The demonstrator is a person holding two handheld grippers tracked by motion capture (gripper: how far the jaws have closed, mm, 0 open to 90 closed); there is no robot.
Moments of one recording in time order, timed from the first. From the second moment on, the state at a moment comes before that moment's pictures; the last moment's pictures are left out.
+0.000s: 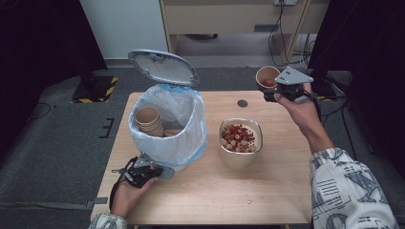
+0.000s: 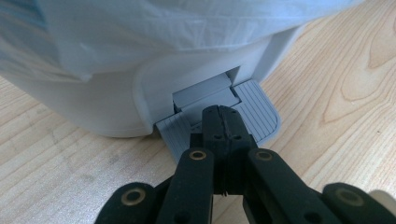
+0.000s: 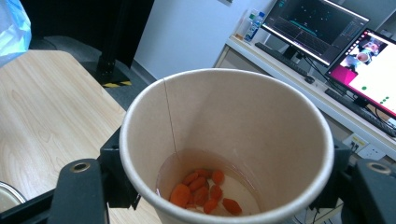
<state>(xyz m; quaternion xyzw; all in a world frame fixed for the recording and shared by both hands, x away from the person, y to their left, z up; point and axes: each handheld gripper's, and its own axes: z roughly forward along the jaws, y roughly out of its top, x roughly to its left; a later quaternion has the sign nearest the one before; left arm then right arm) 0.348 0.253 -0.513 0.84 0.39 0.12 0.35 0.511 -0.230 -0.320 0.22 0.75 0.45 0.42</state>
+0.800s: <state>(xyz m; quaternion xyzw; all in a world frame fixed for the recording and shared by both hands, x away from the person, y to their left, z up) 0.348 0.253 -0.513 0.84 0.39 0.12 0.35 0.504 -0.218 -0.315 0.17 0.76 0.46 0.42</state>
